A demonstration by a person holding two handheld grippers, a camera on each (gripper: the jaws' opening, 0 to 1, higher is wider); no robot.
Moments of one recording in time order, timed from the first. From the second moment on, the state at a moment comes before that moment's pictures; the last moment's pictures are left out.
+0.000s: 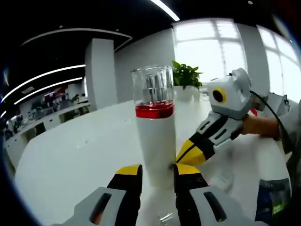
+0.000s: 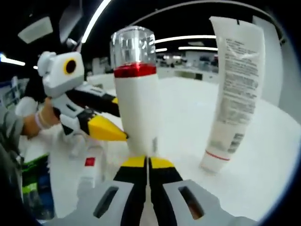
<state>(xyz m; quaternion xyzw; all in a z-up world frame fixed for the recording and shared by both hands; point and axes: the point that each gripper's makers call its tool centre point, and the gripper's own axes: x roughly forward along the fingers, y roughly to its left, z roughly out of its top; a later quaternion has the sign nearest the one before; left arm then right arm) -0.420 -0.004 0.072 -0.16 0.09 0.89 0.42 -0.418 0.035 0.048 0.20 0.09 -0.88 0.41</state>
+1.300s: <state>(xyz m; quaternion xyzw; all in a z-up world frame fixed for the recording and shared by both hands) -0.451 -0.003 0.061 -0.18 0.10 0.89 0.41 -0.413 0.038 0.048 0.20 0.11 -0.88 0.41</state>
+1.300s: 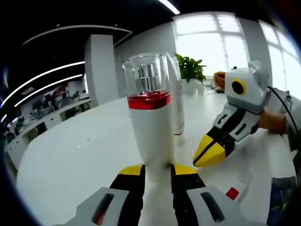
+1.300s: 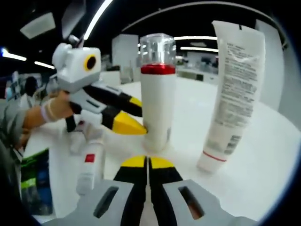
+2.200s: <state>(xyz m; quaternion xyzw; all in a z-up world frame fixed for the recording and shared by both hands) -0.412 -0.043 0.104 -0.16 0.04 0.90 0.41 -0.402 0.038 0.092 0.16 0.10 -0.89 0.42</state>
